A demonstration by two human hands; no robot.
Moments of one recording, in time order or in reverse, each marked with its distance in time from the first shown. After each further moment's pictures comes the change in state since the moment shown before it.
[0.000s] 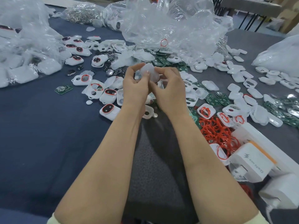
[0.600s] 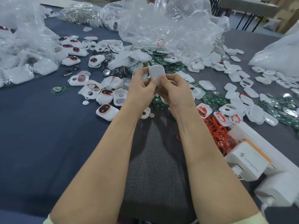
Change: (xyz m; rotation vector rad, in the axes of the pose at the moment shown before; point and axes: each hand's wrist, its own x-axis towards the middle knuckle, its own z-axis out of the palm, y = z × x) left_hand -0.002 -0.006 0.002 0.266 -0.243 0.021; right_hand 0.007 0.014 -0.012 0.731 -0.036 0.498
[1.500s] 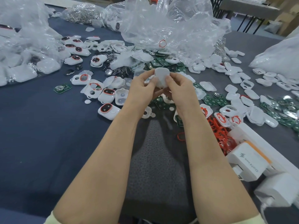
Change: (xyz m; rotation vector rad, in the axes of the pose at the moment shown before) left_hand 0.002 -0.001 -0.003 -0.102 -0.008 -0.078; right_hand 0.003 -0.006 -0.010 -0.289 0.003 -0.090
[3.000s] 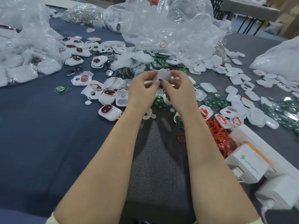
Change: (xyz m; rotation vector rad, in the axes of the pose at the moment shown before) left_hand 0.001 -0.002 -0.001 0.345 0.090 0.262; right_hand -0.004 0.001 -0.004 -0.217 0.001 -0.159
